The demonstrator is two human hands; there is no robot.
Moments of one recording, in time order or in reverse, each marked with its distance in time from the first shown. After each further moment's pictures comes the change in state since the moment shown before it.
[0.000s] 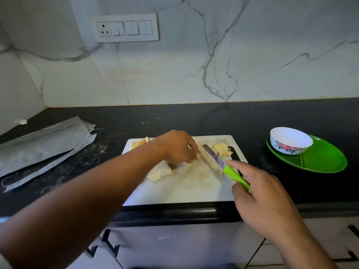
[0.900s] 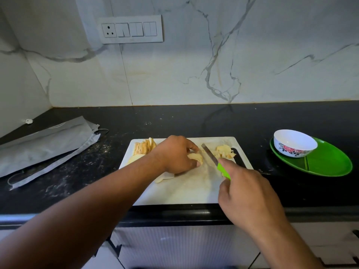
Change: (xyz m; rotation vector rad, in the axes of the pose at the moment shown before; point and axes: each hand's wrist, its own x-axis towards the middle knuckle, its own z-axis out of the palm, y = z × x) left_hand -0.016 -0.001 0.017 -0.100 0.130 -0.094; right_hand 0.012 -0.023 0.016 -0.258 0.072 -0.112
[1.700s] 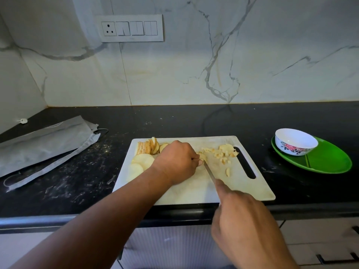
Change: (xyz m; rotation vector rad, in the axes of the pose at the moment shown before) left_hand -0.014 -0.008 0.025 0.077 0.185 0.035; right_hand -0.035 -0.027 0.020 -0.093 -0.107 -0.013
